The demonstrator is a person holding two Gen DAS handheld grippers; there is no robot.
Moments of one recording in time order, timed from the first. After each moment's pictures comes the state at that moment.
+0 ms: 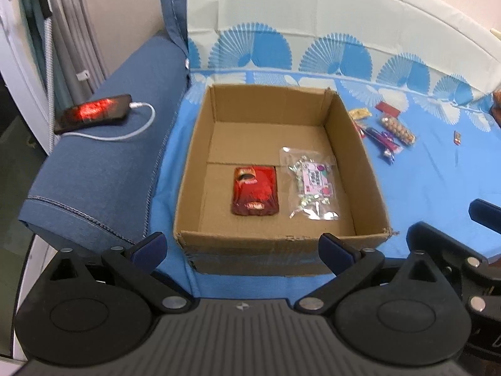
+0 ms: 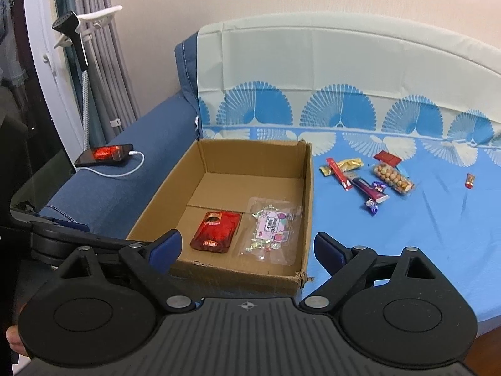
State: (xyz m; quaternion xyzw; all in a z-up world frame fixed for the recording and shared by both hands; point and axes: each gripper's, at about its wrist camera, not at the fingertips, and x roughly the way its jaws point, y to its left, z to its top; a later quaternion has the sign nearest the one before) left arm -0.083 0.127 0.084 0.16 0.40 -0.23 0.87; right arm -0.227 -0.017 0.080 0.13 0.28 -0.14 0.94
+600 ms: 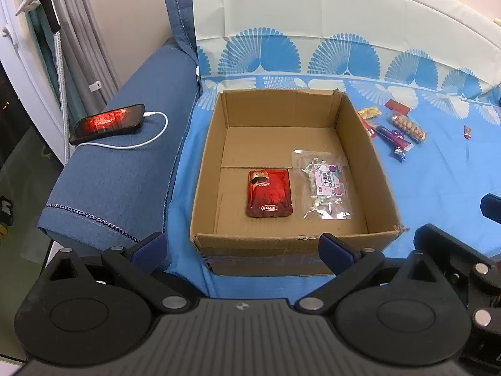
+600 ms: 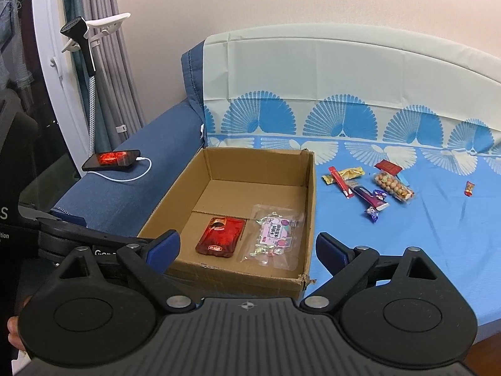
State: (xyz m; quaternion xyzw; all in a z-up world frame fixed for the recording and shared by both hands) left arm -0.085 0.127 0.088 0.18 0.39 -0.21 0.88; right arm -0.235 -0.008 0.085 0.12 0.27 -0.14 0.95
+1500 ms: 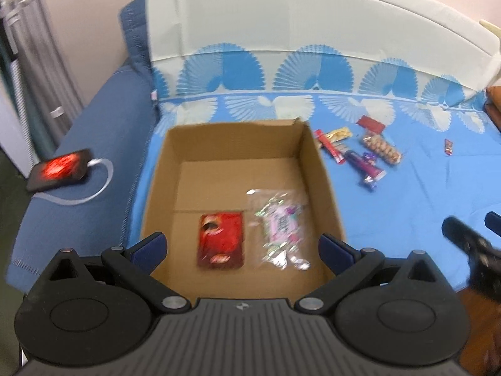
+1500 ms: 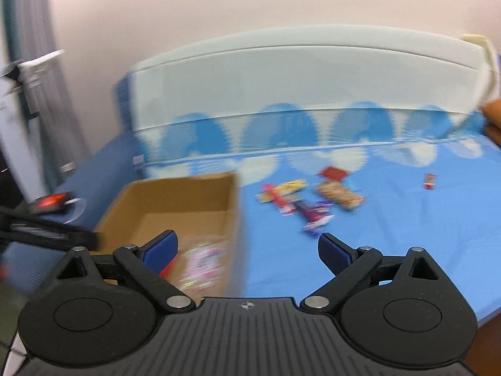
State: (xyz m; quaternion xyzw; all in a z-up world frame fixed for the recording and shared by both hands) left arm -0.047 0.021 0.115 0.19 0.40 -0.26 0.86; right arm -0.238 -0.147 0.066 0.17 0.23 -0.25 0.92
